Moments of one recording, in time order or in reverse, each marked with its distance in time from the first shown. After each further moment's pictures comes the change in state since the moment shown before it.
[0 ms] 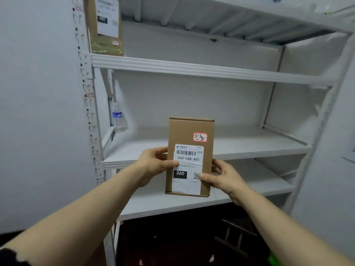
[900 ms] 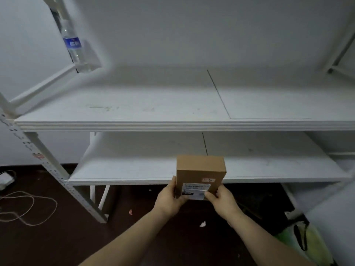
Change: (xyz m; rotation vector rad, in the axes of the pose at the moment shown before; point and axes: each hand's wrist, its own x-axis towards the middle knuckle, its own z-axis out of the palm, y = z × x) left_hand 0.241 -0.301 0.201 0.494 0.169 -0.430; right_hand 0.250 0.321 -0.151 -0.318 -0.223 0.375
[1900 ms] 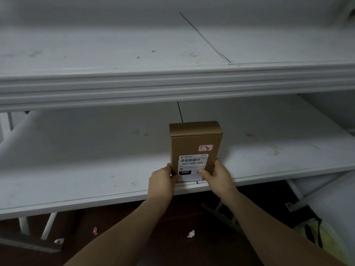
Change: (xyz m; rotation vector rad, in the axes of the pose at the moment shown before) left_hand 0.260 -0.060 0.126 0.390 0.154 0.080; right_hand 0.239 0.113 -0.015 0.107 0.164 -0.001
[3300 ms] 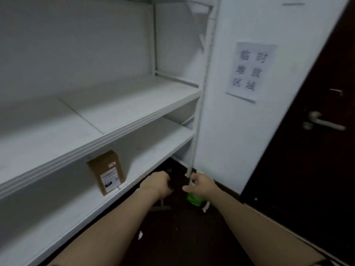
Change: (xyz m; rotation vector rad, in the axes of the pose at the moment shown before) left_hand -0.291 0.213 -0.151 0.557 -0.600 0.783; right_hand -0.406 -0.105 -0.163 -0.147 0.377 0.429
